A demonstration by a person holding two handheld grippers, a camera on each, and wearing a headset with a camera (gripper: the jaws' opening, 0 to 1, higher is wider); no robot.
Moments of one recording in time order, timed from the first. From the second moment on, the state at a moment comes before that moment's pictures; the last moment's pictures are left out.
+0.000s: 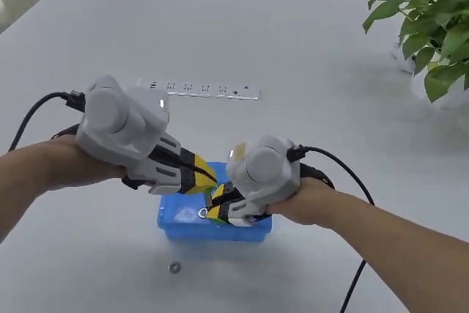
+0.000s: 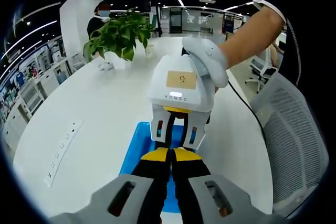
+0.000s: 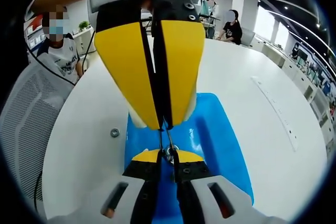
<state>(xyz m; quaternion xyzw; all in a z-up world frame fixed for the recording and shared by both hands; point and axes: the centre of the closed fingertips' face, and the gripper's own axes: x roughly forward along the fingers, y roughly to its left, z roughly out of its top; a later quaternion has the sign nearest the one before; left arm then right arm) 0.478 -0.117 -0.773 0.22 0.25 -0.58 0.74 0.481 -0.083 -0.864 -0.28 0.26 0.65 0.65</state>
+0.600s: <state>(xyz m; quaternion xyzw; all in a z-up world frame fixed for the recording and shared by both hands) 0.470 -0.117 -0.750 0.23 0.24 -0.58 0.74 0.477 -0.081 -0.840 -0.29 0.23 0.65 0.66</state>
